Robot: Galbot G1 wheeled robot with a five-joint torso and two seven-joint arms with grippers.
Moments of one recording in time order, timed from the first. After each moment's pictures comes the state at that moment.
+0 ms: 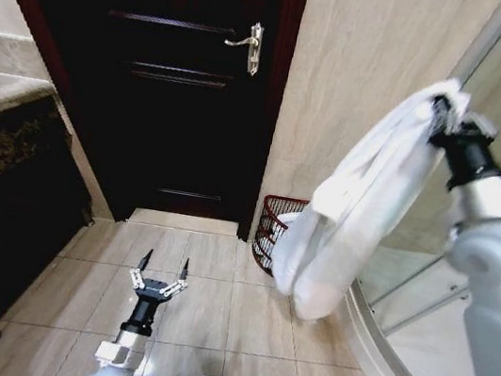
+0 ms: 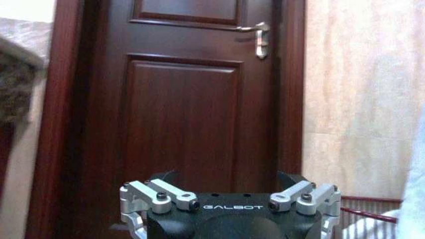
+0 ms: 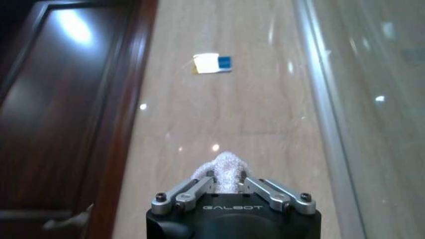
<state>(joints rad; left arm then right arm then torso) 1.85 -1.54 -0.57 -2.09 -0.12 -0.45 0.03 -0.43 0.71 0.52 2.00 0.99 -0.29 0.24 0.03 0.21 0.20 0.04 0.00</state>
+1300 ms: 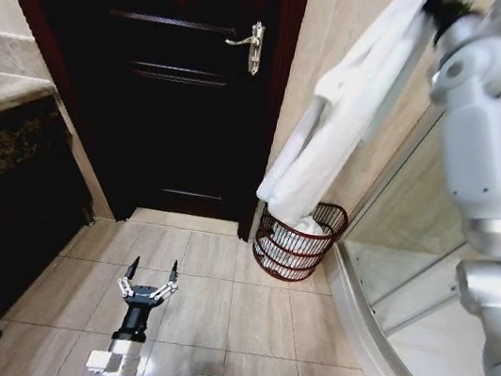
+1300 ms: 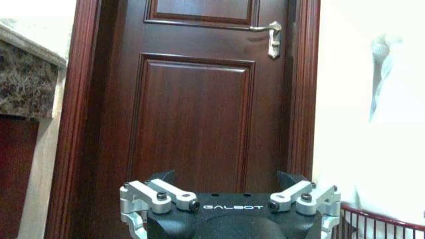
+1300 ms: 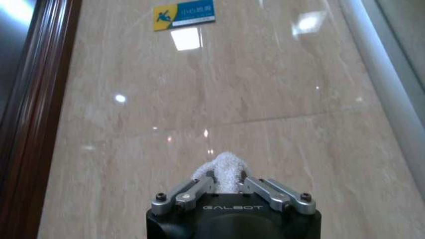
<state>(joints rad) 1.90 -1.58 -0.56 -2.13 -0.10 -0.46 0.01 0.32 1.01 -0.02 1.18 0.94 -0.22 0.16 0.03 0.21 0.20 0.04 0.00</state>
